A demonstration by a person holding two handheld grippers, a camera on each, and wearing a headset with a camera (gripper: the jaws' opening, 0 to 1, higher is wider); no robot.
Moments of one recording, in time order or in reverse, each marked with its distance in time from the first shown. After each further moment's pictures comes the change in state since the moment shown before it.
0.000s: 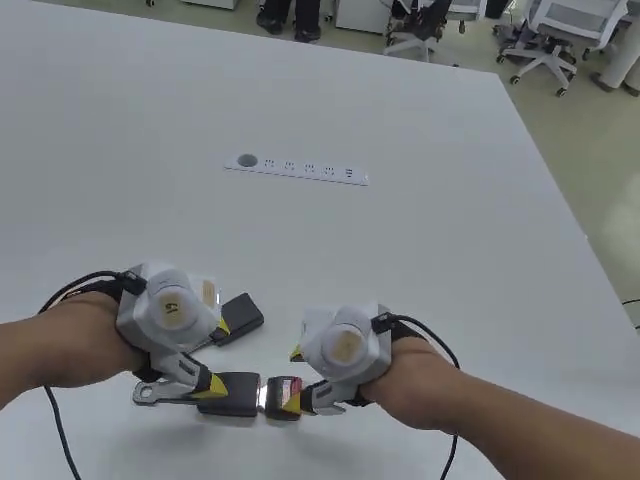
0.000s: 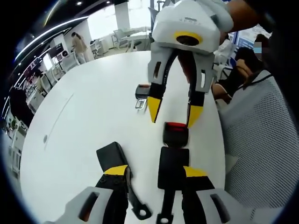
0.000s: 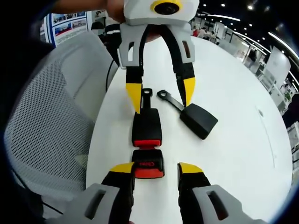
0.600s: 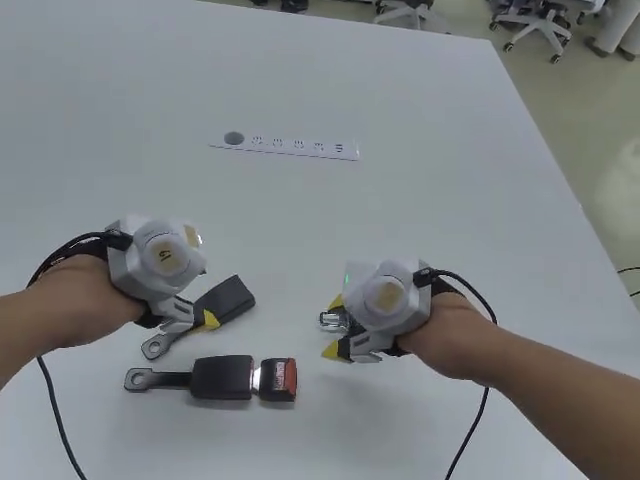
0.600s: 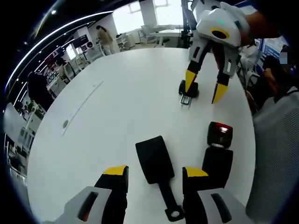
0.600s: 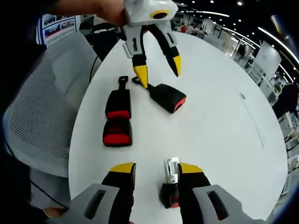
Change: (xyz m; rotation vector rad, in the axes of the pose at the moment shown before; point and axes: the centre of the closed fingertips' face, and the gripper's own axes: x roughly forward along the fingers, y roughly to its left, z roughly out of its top) left arm 0.012 0.068 -0.013 -0.110 0.035 0.182; right arm -0.024 -0.052 -0.054 0.054 0.034 -0.099
